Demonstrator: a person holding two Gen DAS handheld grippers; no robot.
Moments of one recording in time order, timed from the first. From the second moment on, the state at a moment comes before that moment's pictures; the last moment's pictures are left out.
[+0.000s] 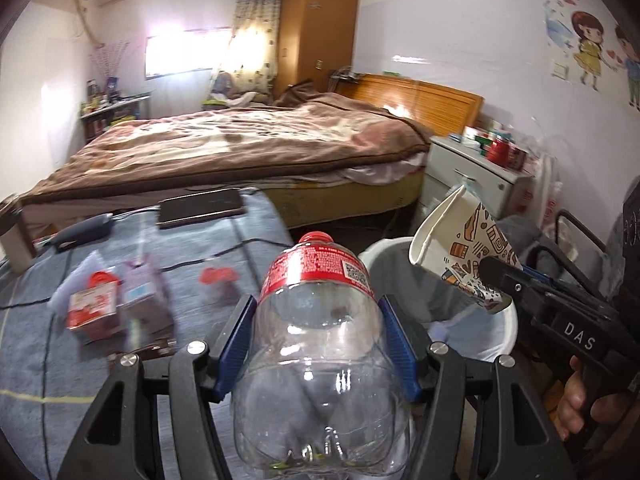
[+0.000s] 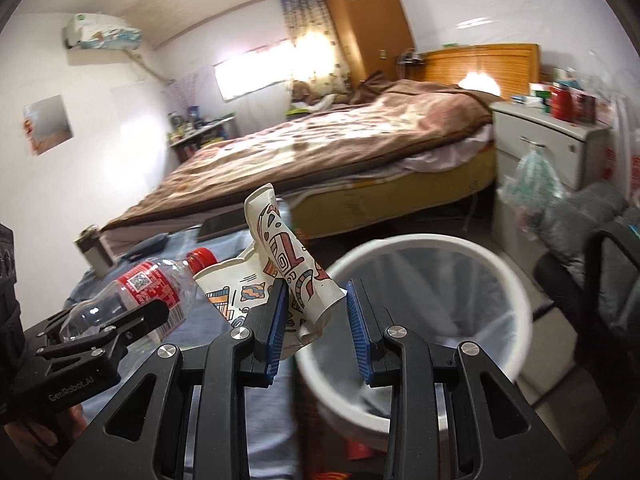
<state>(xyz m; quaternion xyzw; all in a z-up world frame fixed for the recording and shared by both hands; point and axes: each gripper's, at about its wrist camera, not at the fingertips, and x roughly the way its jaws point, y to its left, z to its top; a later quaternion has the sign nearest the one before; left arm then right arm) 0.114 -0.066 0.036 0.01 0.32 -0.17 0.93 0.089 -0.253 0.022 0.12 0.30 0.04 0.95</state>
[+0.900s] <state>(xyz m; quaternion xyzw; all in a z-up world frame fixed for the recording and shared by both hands) 0.147 -0.180 -0.005 0.04 0.38 -0.25 0.89 0.106 -0.321 -0.023 0.07 0.39 -0.08 0.91</state>
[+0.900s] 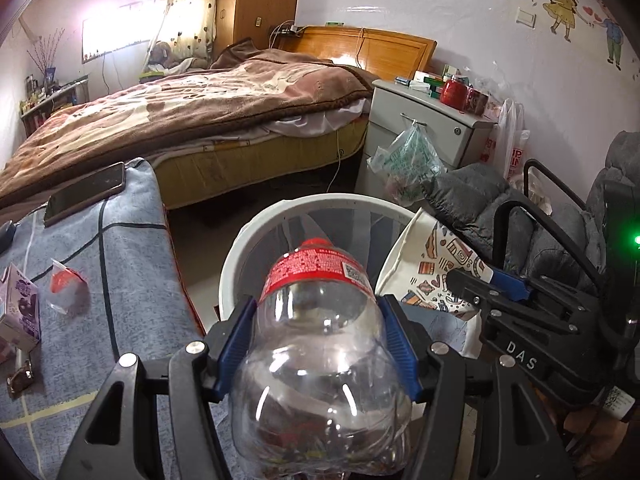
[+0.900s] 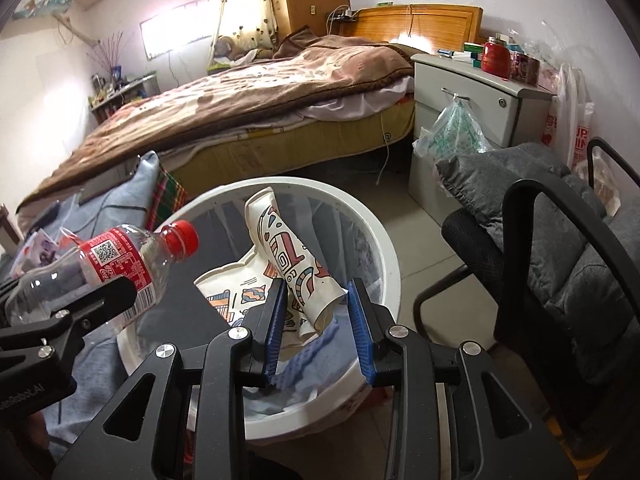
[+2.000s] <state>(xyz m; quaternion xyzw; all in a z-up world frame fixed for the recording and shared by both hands) 0.121 -0.074 0.027 -0.02 0.34 -0.18 0.92 0.096 -0.265 0.006 0.07 0.34 -0.03 0.94</state>
